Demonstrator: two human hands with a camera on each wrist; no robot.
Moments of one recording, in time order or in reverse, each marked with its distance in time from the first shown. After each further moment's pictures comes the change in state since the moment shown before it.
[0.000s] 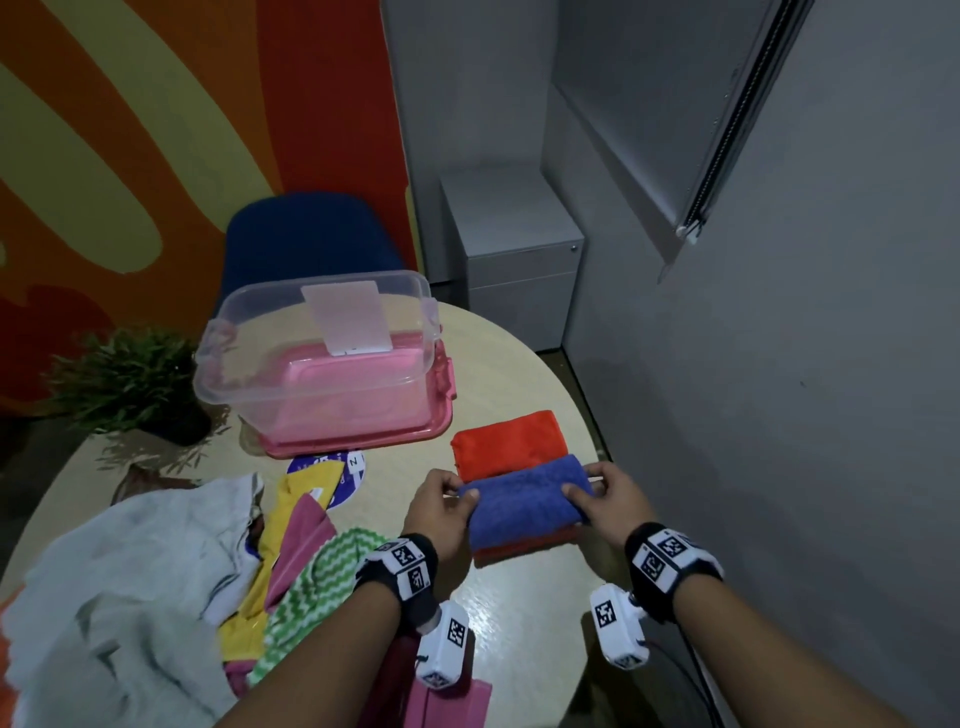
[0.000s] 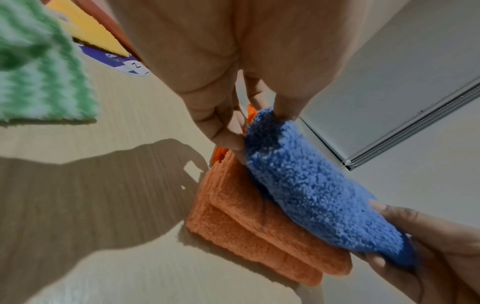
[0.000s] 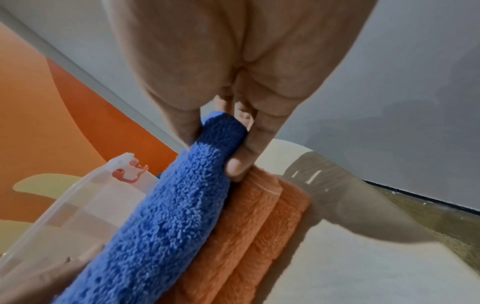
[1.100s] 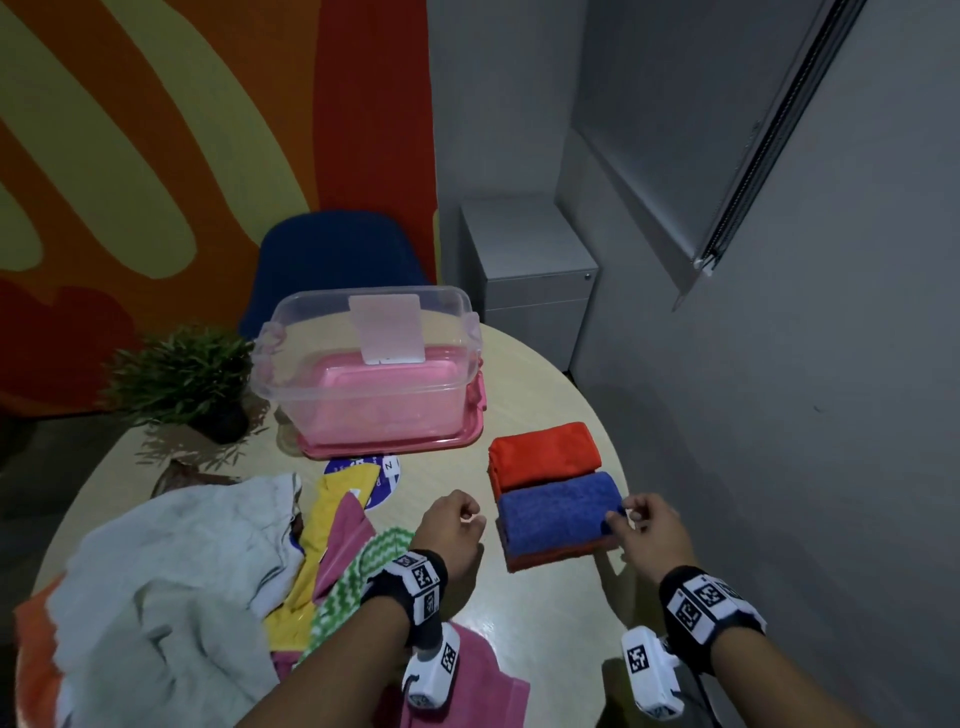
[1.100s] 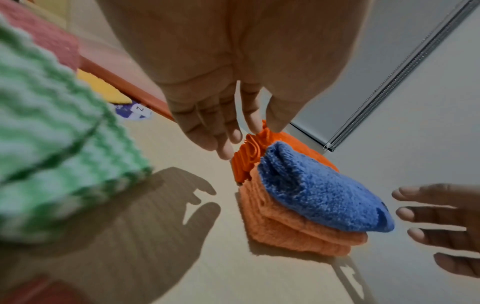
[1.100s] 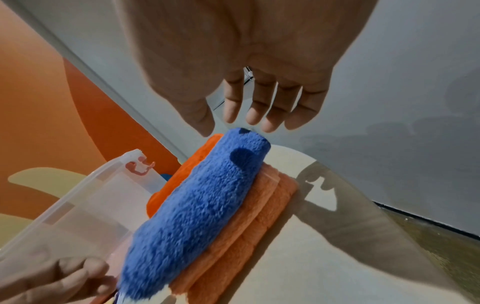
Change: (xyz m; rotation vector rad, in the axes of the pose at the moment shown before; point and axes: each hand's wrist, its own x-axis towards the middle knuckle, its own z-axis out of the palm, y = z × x) left_hand -0.011 -0.031 -0.043 0.280 -0.063 0.101; right_hand -0.049 -0.001 0.015 -0.113 0.223 0.004
